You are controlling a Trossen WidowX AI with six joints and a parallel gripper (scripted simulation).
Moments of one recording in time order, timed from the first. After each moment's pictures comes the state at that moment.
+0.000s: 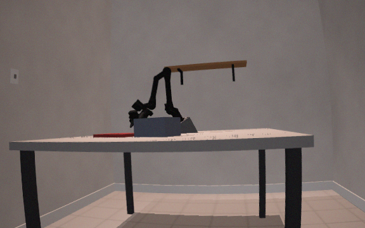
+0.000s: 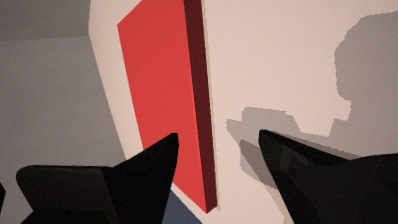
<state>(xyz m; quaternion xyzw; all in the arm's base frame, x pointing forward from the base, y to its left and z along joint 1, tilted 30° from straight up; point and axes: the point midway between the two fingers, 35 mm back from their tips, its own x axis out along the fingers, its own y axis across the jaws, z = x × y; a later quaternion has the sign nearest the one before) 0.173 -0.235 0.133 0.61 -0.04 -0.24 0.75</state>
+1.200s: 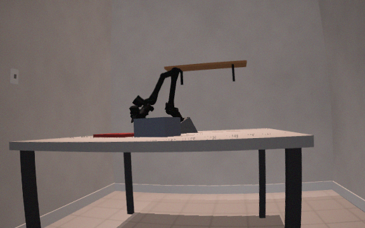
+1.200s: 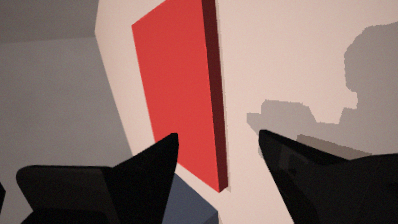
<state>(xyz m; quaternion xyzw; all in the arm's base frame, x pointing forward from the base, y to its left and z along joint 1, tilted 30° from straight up) 0.155 -0.219 0.154 0.62 -0.04 -0.25 0.75</state>
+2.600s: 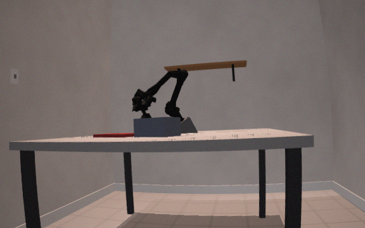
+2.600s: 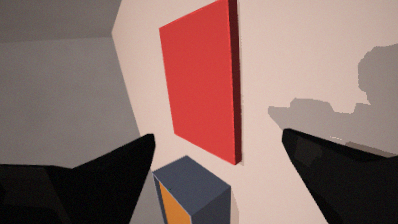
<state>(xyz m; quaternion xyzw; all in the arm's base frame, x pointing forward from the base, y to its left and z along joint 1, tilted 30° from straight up) 0.115 -0.189 0.196 0.61 -0.05 -0.25 0.75</state>
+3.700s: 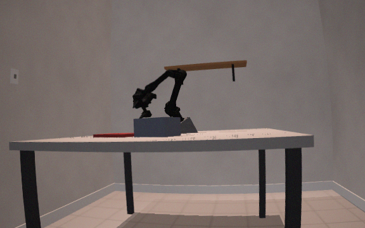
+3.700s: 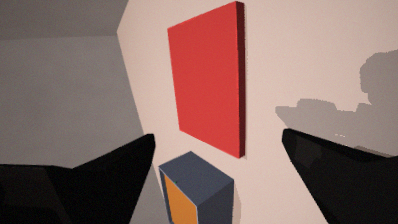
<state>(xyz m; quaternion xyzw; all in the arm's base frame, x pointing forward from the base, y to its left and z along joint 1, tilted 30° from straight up) 0.102 -0.180 0.212 0.61 -0.04 -0.25 0.76</state>
